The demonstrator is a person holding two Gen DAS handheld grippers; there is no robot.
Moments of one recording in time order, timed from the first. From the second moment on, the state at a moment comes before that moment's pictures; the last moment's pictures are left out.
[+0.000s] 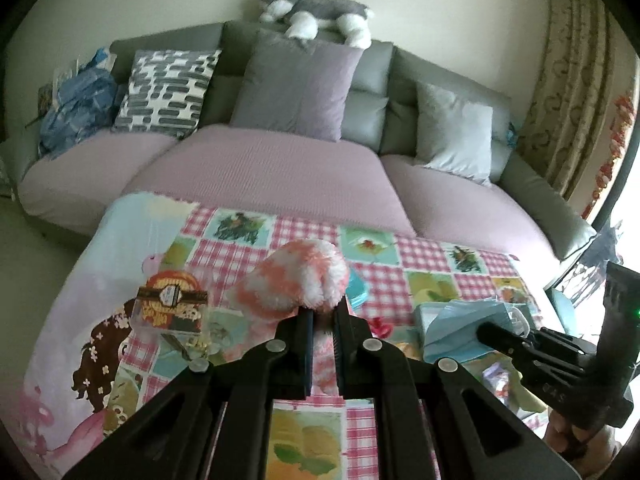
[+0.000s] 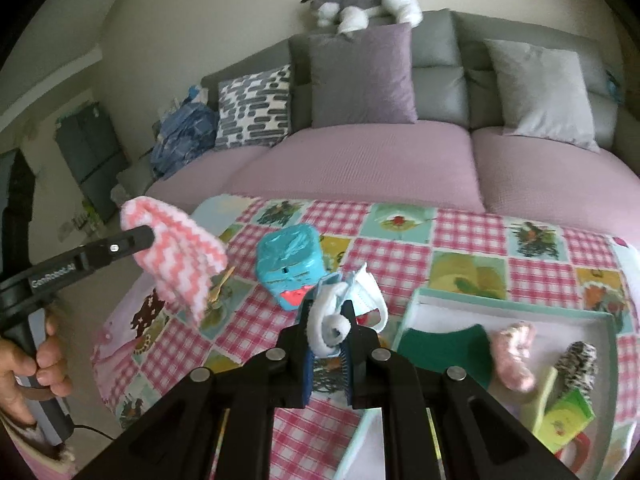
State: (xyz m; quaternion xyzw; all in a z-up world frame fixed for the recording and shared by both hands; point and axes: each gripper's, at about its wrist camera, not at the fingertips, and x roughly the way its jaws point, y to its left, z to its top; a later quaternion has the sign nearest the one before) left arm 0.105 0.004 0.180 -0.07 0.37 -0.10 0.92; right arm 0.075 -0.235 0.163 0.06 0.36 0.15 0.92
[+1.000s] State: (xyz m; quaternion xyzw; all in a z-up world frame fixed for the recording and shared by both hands) left arm 0.092 -0.235 0.144 0.05 0.39 -0.30 0.87; right arm 0.021 -0.445 0.126 0.13 0.38 -0.04 0.92
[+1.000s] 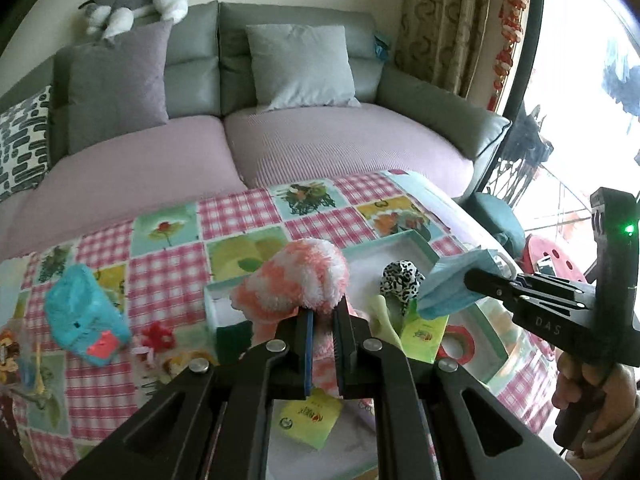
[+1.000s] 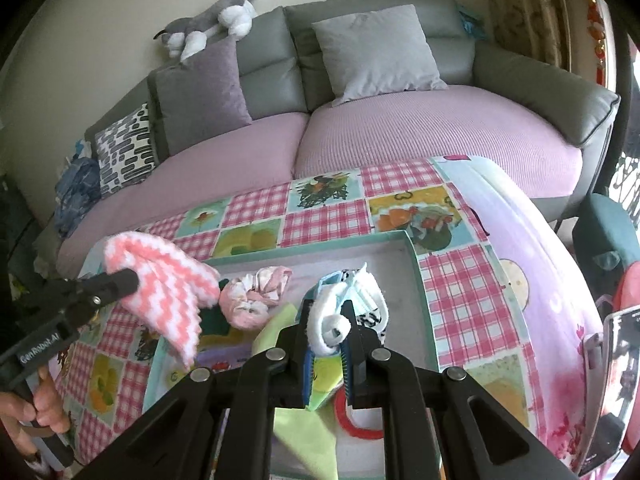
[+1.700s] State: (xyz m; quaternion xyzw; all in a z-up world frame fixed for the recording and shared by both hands) left arm 0.133 -0.231 0.065 0.02 0.47 -0.25 0.85; right arm 0.050 -0.443 0.085 0.15 0.40 -0.03 0.90
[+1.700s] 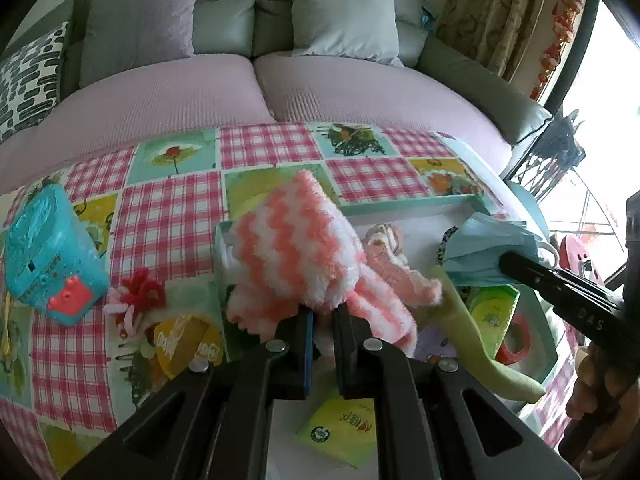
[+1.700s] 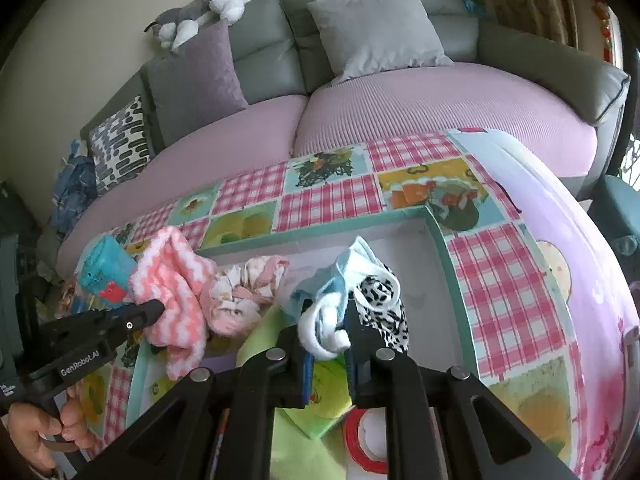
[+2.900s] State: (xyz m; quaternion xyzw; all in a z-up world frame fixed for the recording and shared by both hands) left arm 0.112 -0.116 0.062 0.00 0.50 -0.11 0.86; right arm 0.005 -0.379 0.083 0.10 0.45 -0.04 0.88
